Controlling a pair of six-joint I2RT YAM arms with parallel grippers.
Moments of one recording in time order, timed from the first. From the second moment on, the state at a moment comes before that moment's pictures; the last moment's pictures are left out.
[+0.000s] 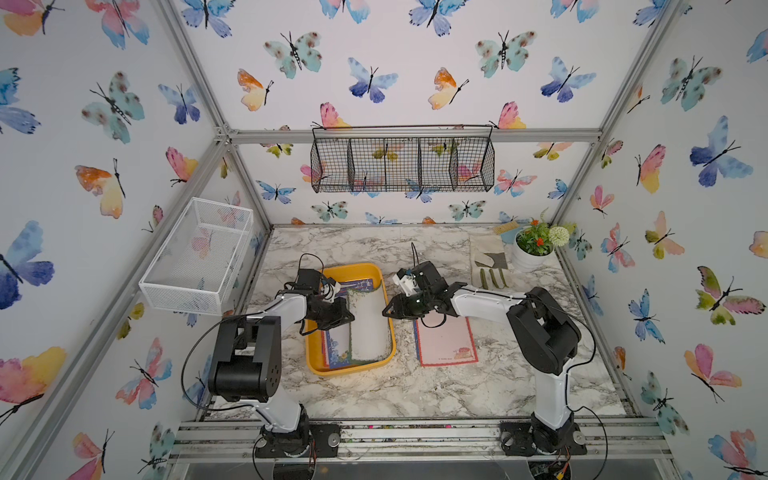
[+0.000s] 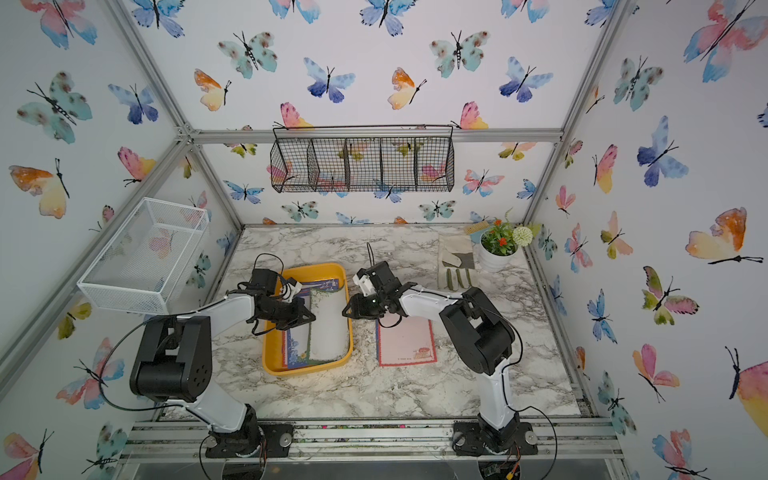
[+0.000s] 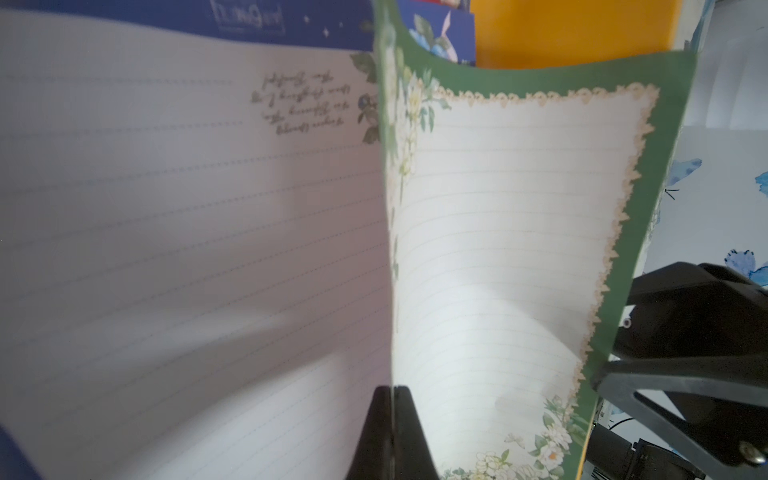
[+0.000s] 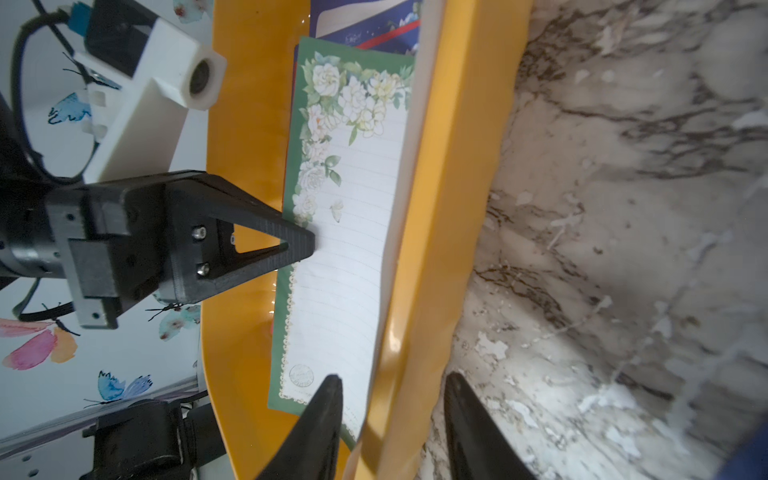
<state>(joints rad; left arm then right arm) -0.07 1.62 0.87 -0.46 0.63 -0.28 0.75 1.98 1.27 -0.13 -0.55 0.60</state>
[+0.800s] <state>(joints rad) -0.28 1.13 1.08 -0.53 0.12 -0.16 0.75 1.60 1.05 0.06 -0.38 0.53</state>
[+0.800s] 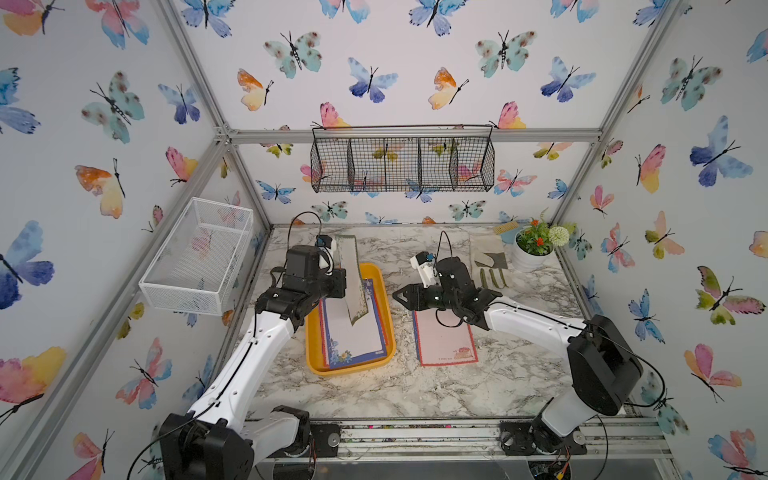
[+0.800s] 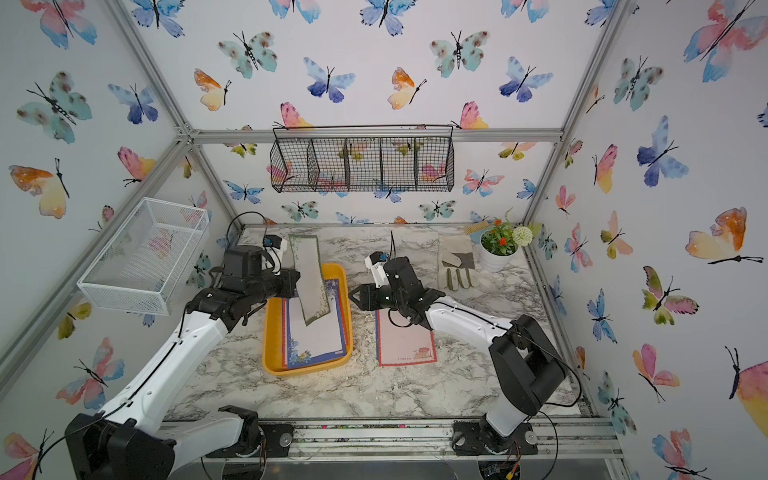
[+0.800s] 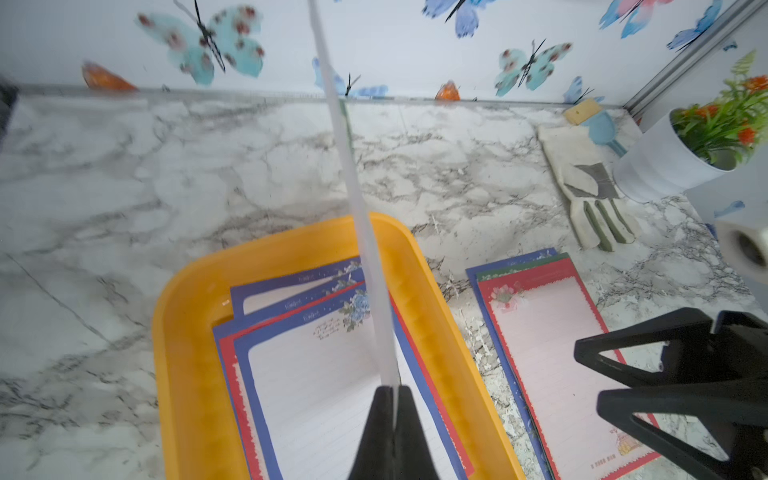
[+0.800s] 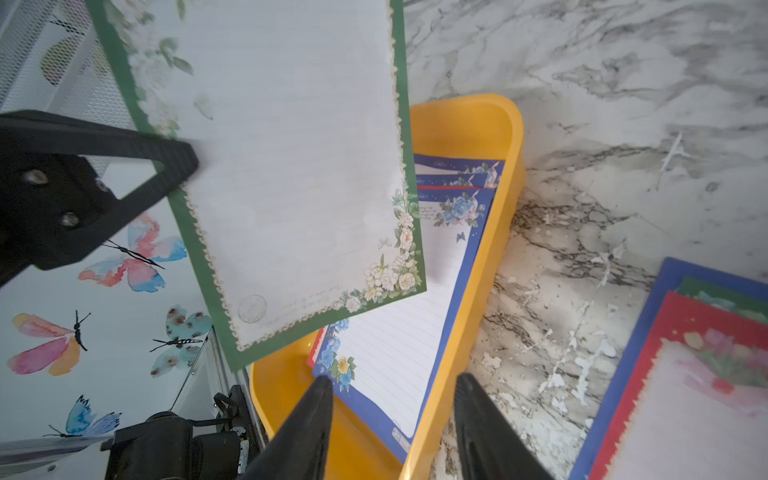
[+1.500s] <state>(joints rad) -0.29 1.03 1.26 -0.52 0.22 0.01 0.75 1.40 0.94 0.32 -0.42 0.30</state>
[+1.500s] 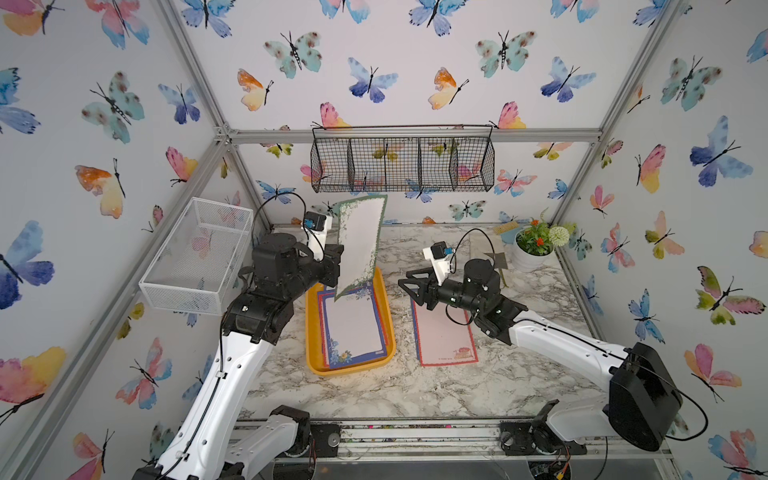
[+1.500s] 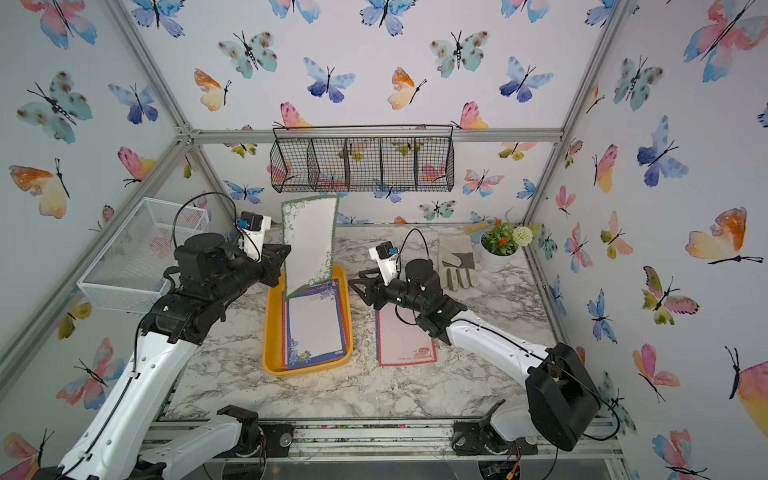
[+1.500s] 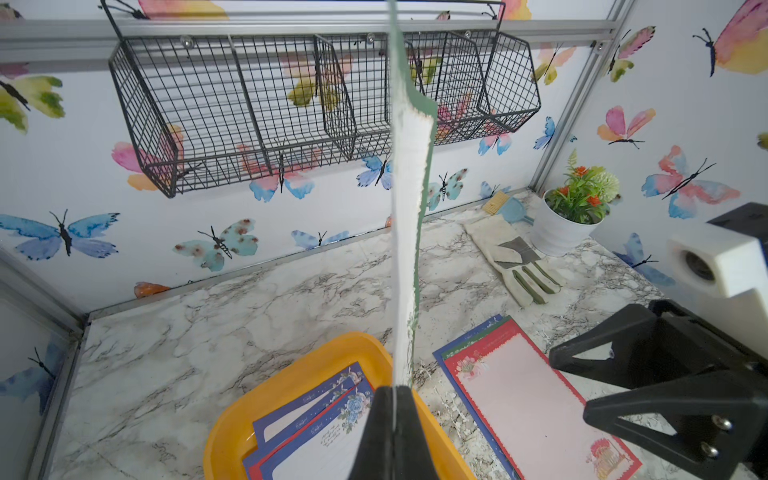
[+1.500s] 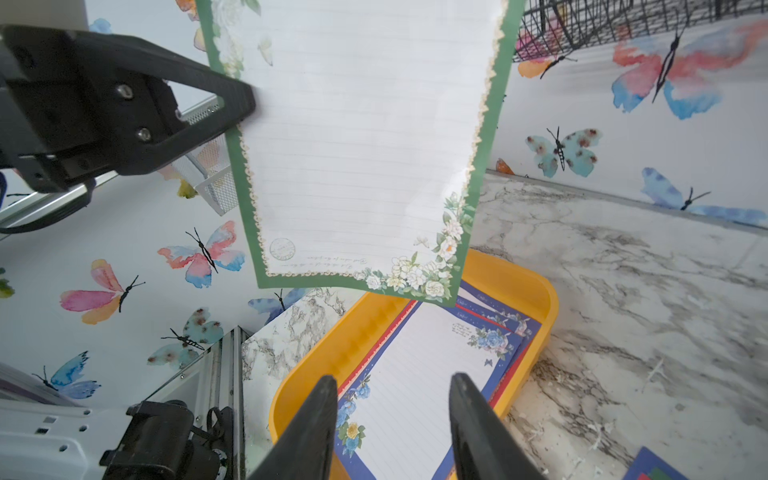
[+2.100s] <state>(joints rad) -0.24 1.14 1.12 0.10 0.69 -0.02 0.46 1.41 1.04 0.50 -0.58 0.20</state>
